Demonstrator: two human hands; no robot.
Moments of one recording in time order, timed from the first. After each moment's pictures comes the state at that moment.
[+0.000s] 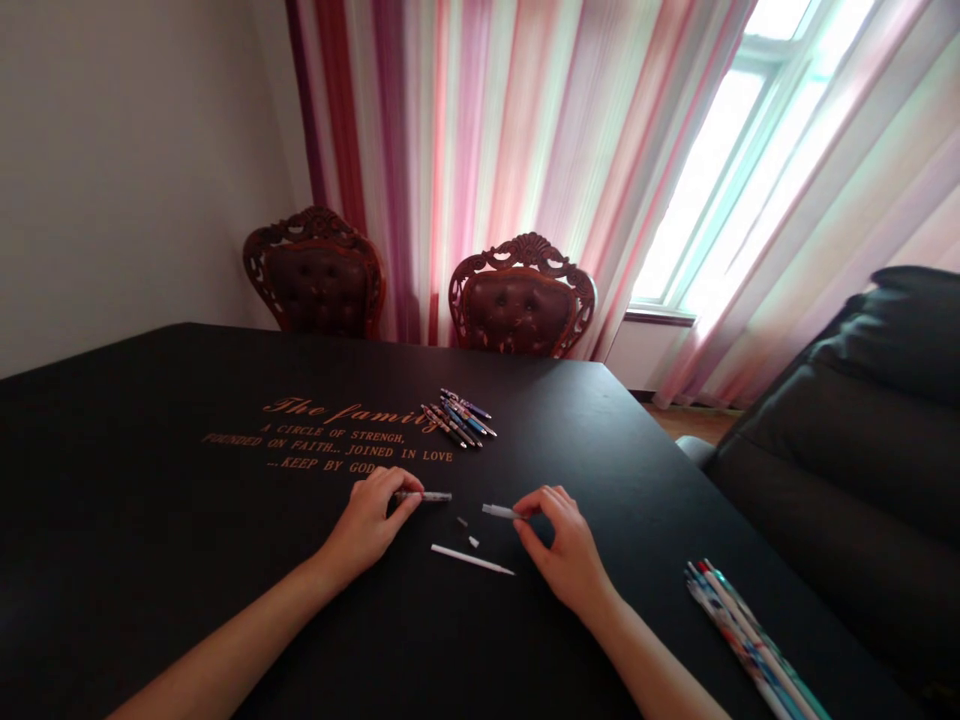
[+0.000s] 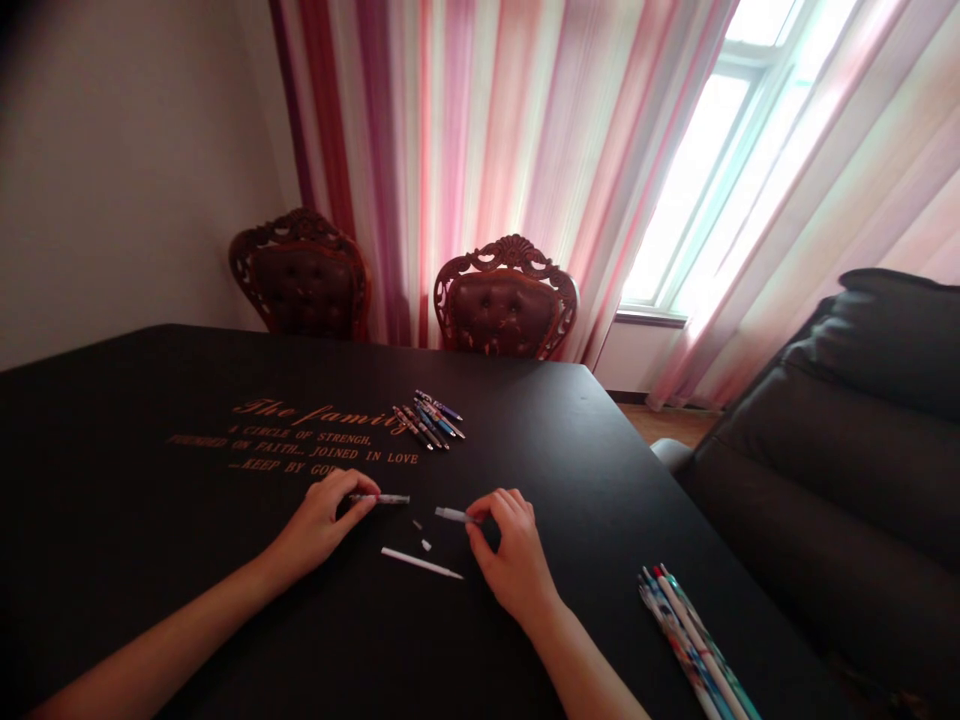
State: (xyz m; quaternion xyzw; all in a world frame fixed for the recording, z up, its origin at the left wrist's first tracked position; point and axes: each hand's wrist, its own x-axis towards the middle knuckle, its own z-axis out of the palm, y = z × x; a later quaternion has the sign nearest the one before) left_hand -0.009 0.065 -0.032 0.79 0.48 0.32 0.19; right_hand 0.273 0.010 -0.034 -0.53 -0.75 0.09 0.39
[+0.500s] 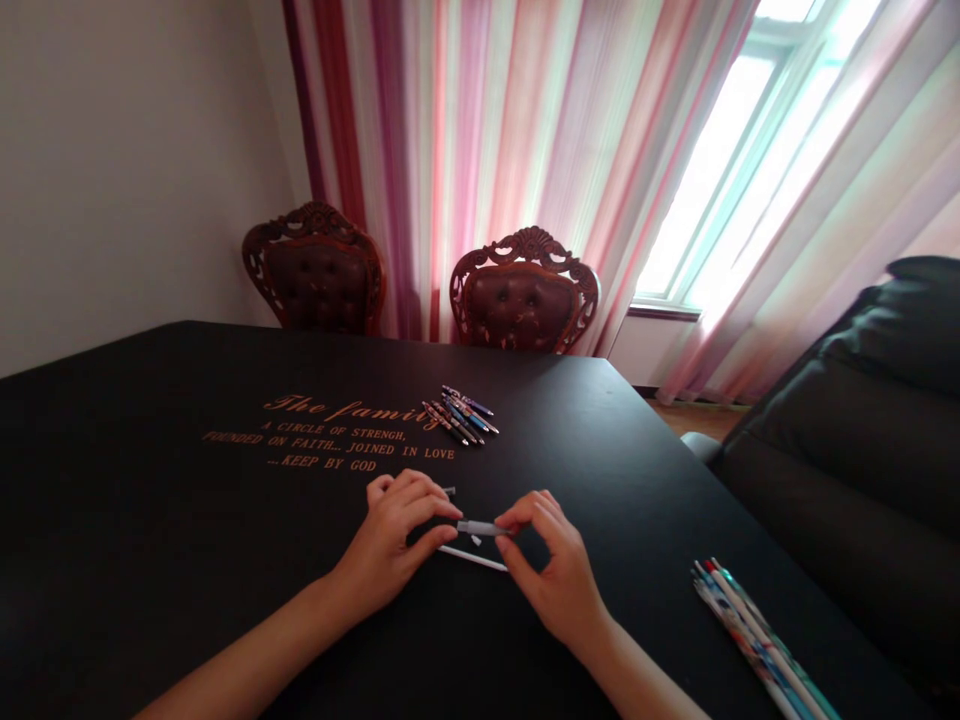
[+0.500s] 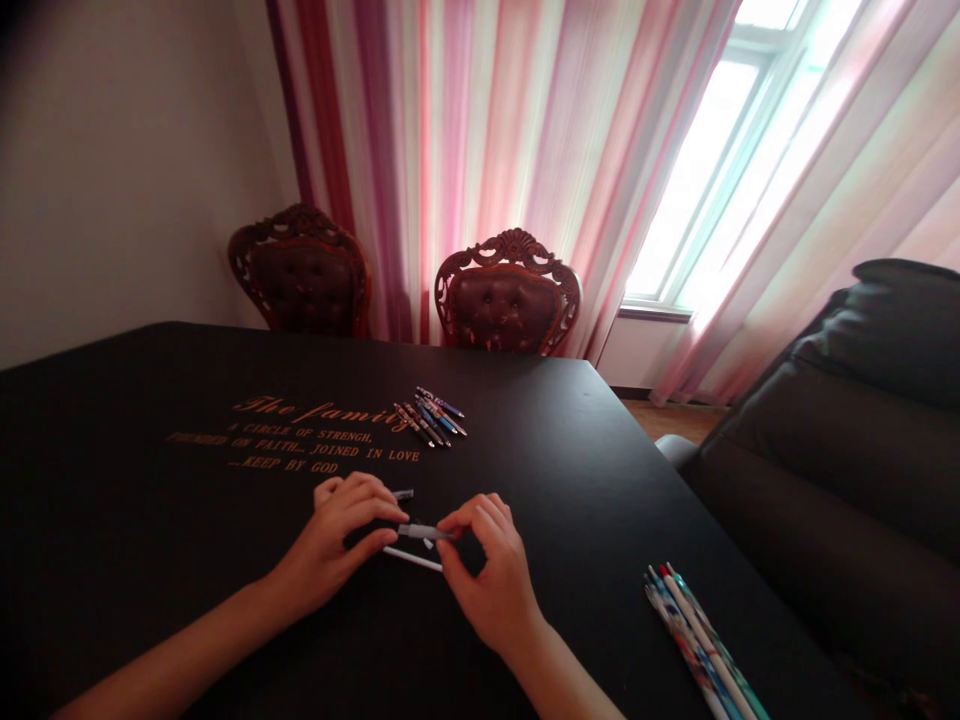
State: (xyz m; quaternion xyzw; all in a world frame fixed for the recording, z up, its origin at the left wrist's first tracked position) left_hand 0.012 0.033 -0.001 0.87 0.38 0.29 0.15; right_hand 0.239 -0.011 -0.014 -0.47 -0.74 0.13 0.47
